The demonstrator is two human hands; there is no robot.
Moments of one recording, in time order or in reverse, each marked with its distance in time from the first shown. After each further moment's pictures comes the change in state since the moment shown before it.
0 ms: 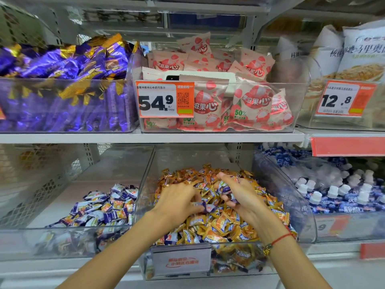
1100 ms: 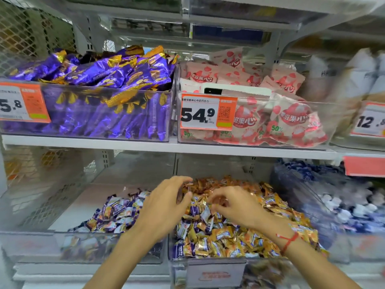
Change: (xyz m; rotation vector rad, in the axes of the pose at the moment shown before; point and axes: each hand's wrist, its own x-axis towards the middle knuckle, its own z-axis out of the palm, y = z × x) left_hand -0.056 -0.062 -0.037 -0.339 0.323 -0.162; right_hand 0.008 -0.005 0.047 -1.392 -0.282 -0.628
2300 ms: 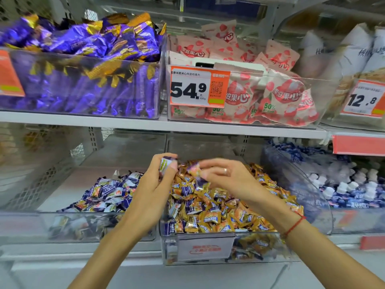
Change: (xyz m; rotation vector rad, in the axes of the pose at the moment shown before) left_hand -0.026 0.016 -0.002 -0.646 0.083 -0.097; right_hand -0.023 -0.025 -0.022 0.926 0.051 0.173
